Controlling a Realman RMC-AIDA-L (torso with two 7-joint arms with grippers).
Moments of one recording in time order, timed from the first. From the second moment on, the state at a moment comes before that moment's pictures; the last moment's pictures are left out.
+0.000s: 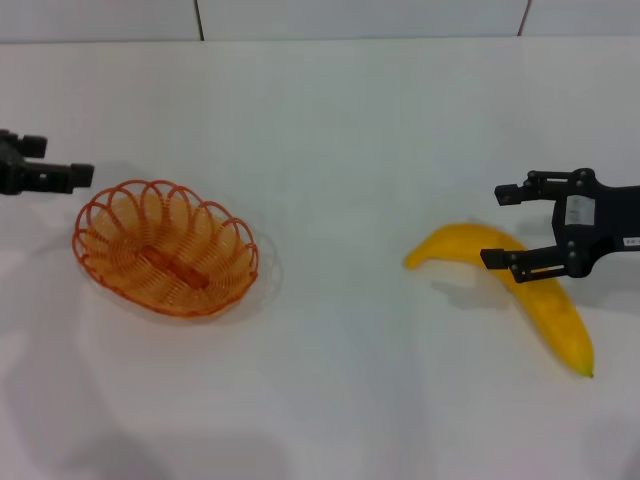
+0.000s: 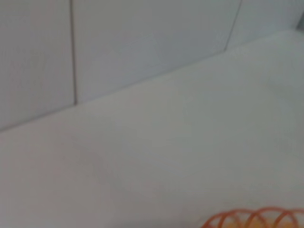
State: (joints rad) left arm -0.52 -1.97 0.72 1.10 2.28 1.51 -1.93; right arm 0.43 1.97 -0.87 -0.80 -2.00 -1.55 1.30
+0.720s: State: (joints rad) left arm -0.59 -2.03 0.75 1.03 2.49 1.35 -1.93; right arm 0.44 1.97 -0.87 -0.80 -2.00 -1.55 1.31
